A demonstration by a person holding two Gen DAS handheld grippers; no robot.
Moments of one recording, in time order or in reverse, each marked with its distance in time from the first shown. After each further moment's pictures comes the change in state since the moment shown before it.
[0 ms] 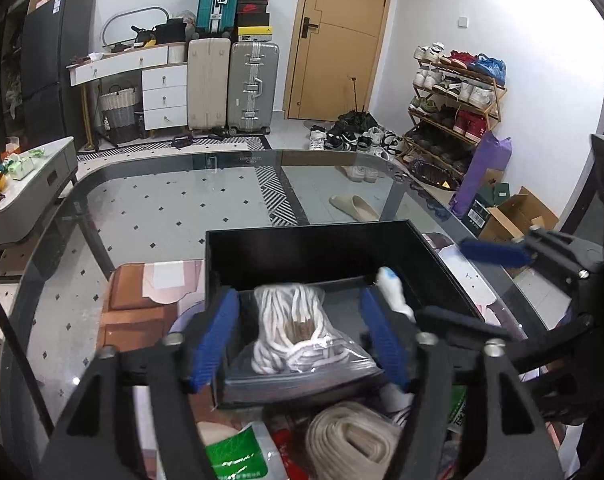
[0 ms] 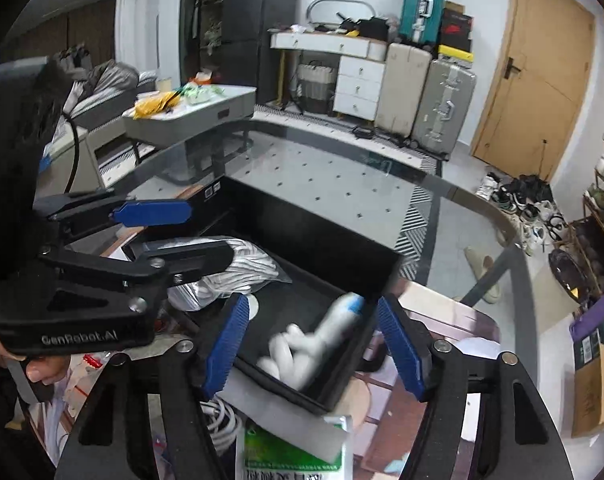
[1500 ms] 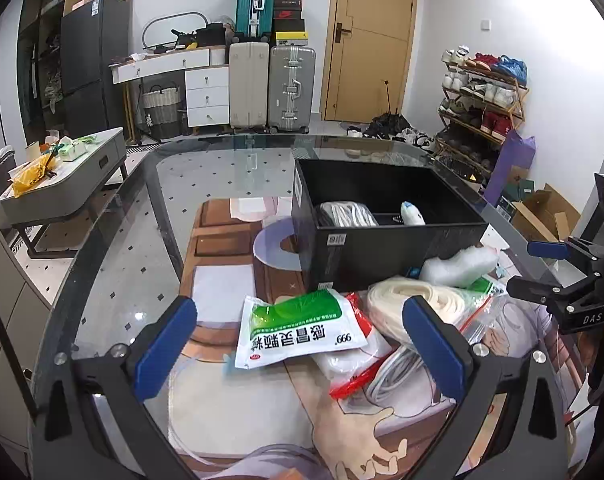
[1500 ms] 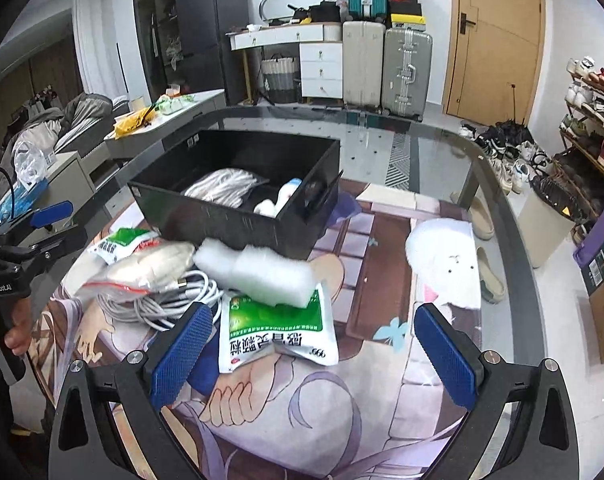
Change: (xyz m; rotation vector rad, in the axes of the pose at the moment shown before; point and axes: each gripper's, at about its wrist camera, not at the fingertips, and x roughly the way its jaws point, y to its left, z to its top) left arm -0.075 0.035 -0.081 -0.023 -0.015 0.125; right arm -0.044 -0.017 -0.086 0.167 0.089 0.019
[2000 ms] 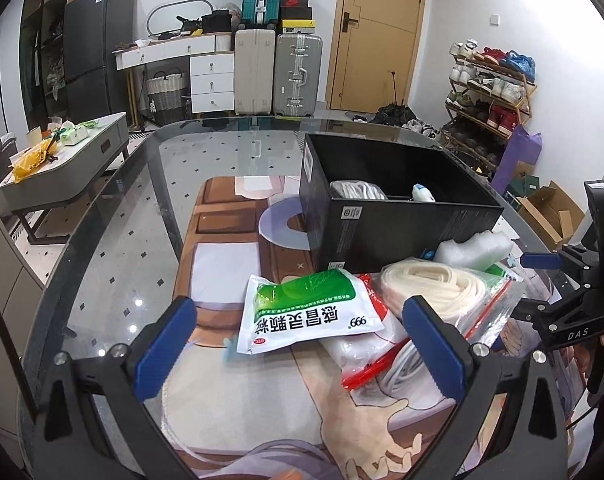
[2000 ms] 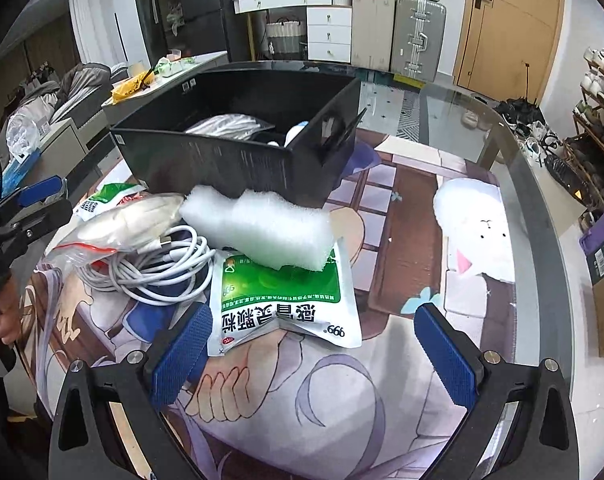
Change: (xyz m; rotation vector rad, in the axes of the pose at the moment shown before) left arm 0.016 0.007 -0.010 -0.024 0.042 0.006; right arm 0.039 0.009 -0.009 -0.025 0.127 -0.002
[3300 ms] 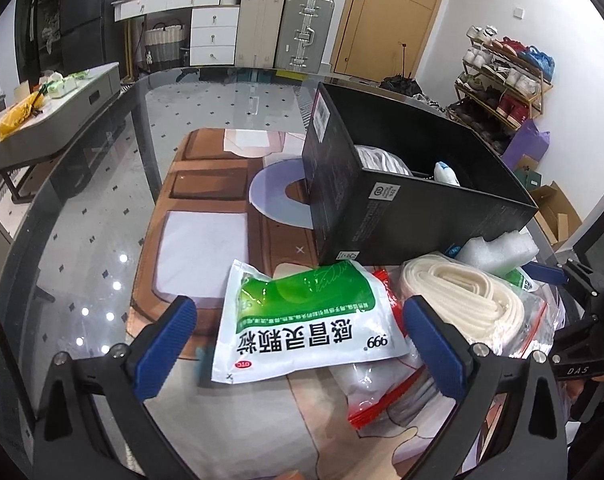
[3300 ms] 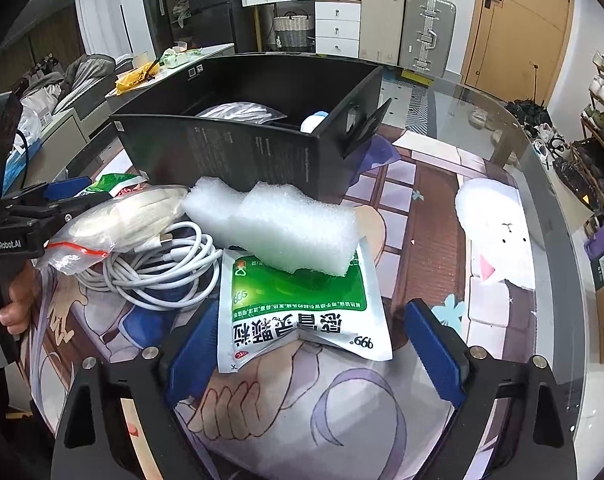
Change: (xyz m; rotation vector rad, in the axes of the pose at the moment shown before) left arm 0.049 0.018 0.006 -0.094 0.158 -0.052; right arm 0.015 0.006 0.000 -0.021 0.007 0.014
